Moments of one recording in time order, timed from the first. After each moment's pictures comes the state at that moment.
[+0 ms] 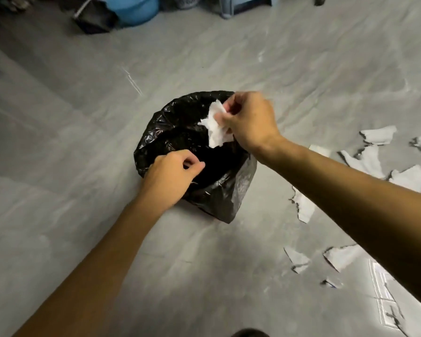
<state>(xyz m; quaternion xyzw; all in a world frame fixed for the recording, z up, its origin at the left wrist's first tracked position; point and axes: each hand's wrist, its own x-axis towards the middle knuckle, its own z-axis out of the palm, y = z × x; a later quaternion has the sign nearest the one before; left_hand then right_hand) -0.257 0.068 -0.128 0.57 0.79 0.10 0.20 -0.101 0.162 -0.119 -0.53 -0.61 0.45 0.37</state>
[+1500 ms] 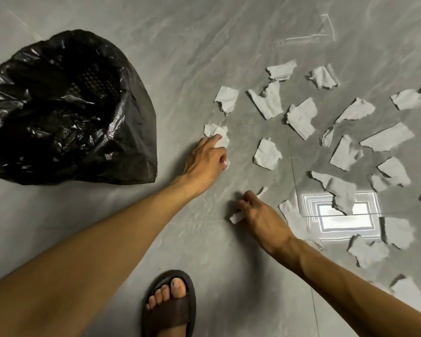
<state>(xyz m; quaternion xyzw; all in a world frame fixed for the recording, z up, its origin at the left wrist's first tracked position) -0.045 0.061 -0.317 0.78 0.58 0.04 0.22 0.125 -0.057 -0.314 -0.54 -0.77 0.35 0.01</state>
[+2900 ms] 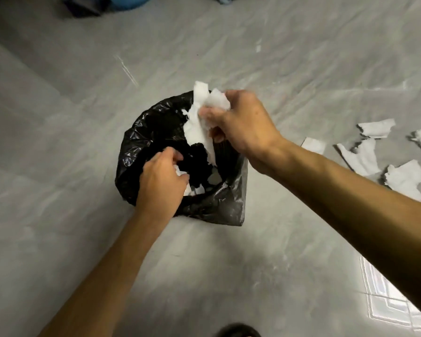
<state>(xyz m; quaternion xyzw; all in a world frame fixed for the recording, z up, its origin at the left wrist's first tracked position) -0.237 0.048 -0.159 0.53 0.82 0.18 0.12 -0.090 0.132 -0.114 -0.47 -0.58 0.57 0.36</state>
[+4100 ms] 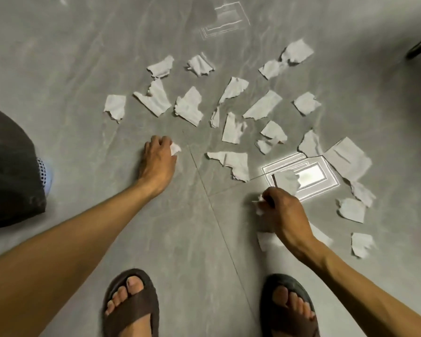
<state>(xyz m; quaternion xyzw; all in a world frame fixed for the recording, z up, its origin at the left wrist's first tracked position) 0.093 0.047 -0.326 0.76 0.62 0.01 0.19 0.322 -0.155 -0.300 -0.79 -0.51 0.30 0.18</state>
